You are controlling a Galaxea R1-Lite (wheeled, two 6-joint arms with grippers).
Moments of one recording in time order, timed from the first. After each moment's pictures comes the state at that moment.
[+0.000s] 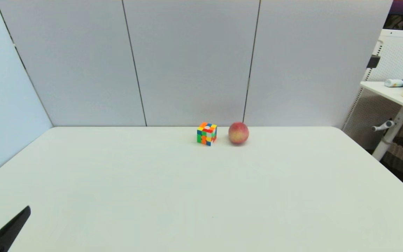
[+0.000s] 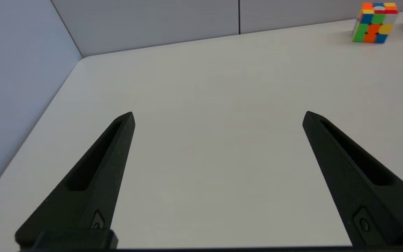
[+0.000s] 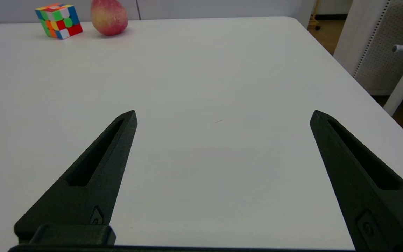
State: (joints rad) left arm -0.07 0.57 -0.16 -0.32 0.01 0.15; right arm 0.00 0.00 0.00 0.01 -0.02 0.02
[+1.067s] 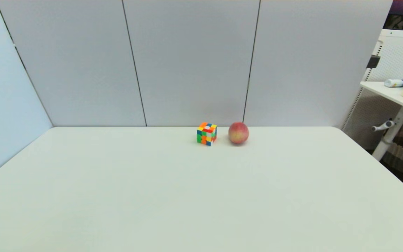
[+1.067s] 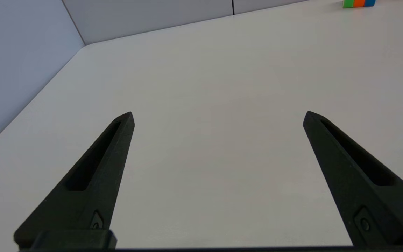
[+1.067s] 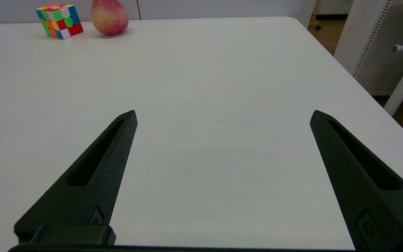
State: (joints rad) left arm 0.00 0.00 0.00 0.00 -0.05 0.19; right arm 0.00 0.00 0.00 0.00 -0.02 0.01
